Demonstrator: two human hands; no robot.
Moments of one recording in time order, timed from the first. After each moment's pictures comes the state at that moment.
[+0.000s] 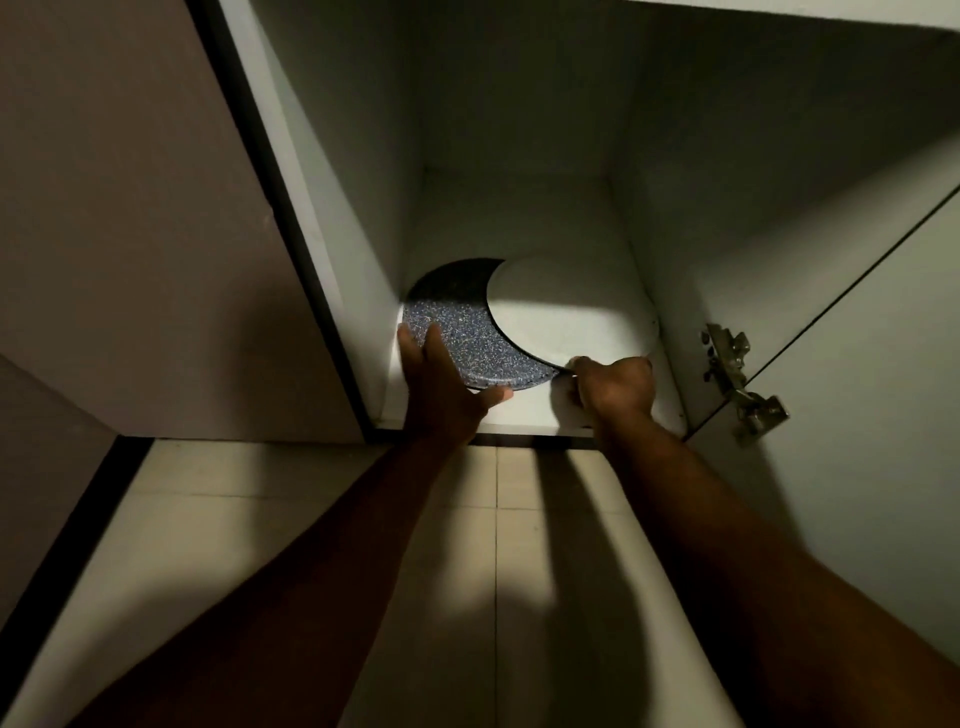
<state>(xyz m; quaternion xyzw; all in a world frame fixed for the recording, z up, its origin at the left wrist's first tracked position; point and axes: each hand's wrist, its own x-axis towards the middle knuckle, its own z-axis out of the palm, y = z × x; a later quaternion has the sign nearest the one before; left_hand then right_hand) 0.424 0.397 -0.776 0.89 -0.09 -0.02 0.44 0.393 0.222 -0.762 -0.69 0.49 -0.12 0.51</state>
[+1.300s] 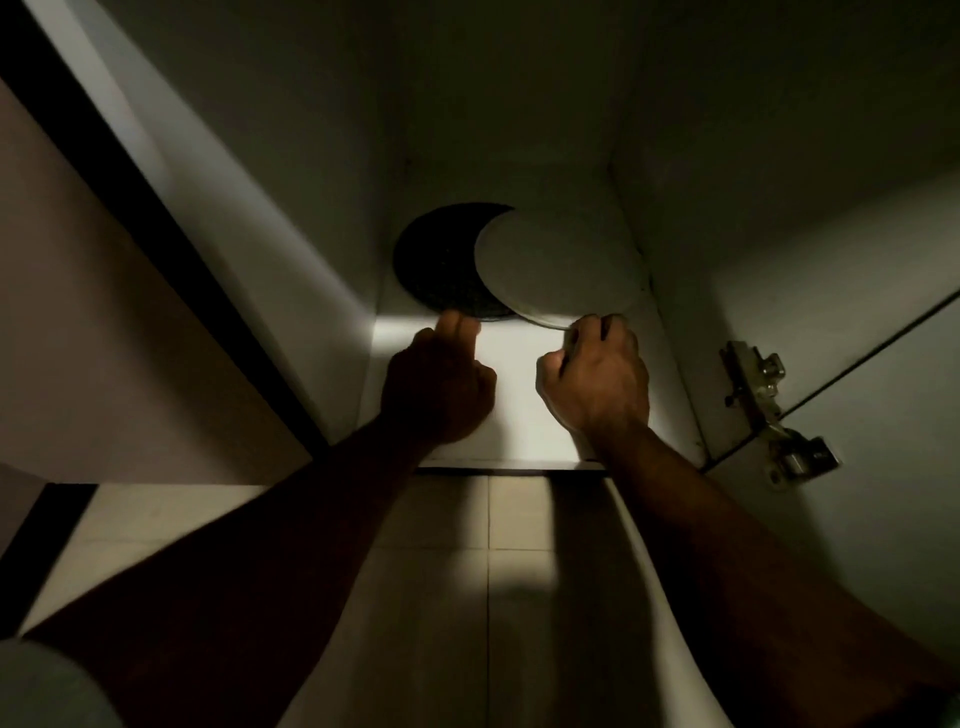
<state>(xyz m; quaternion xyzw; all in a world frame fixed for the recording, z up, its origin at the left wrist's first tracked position) 0.482 0.377 -0.784 0.95 -0.27 0.13 0.10 0.423 0.209 -0.782 -0.94 0.24 -0.21 0.10</state>
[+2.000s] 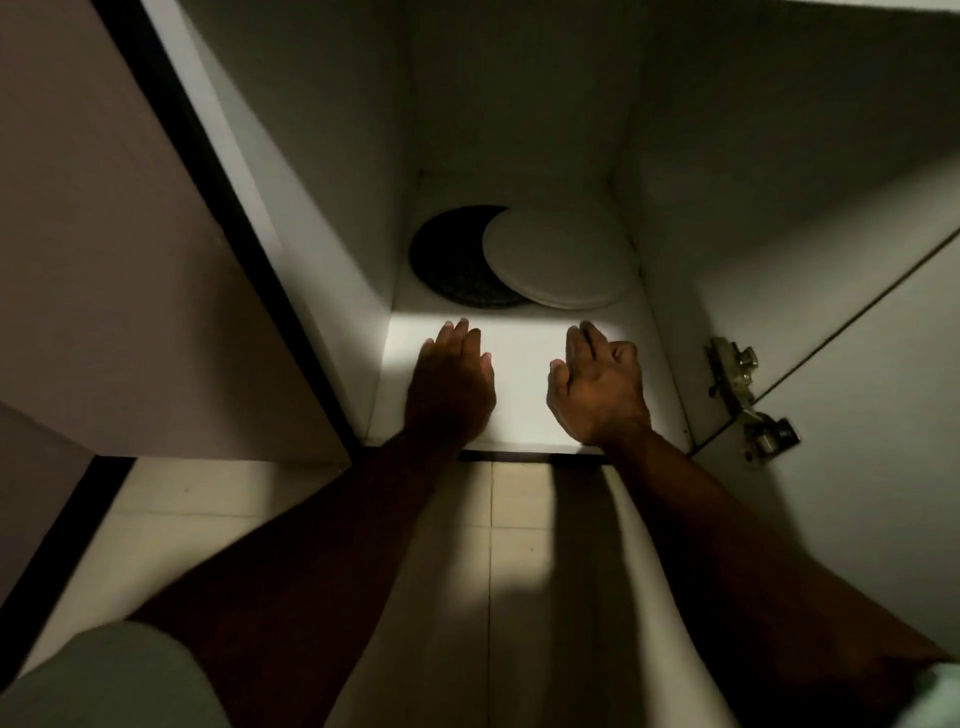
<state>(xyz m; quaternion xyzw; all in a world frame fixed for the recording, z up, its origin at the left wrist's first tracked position) 0.465 0.367 -0.789 0.96 -0.24 0.05 0.14 0.404 0.199 -0.785 -0.98 0.16 -0.04 0.06</state>
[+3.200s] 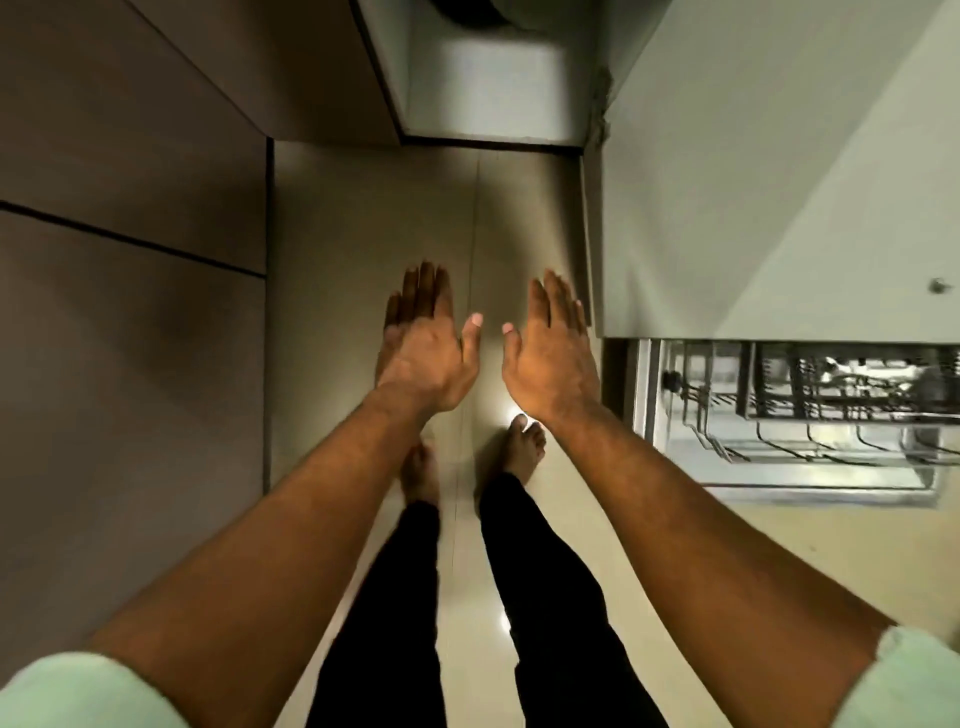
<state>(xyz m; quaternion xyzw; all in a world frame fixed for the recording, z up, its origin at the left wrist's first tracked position) 0.048 0.503 -0.388 0.94 -0.13 -0.31 0.09 -0.008 0.364 -0.399 -0.94 0.17 0.19 0.21</state>
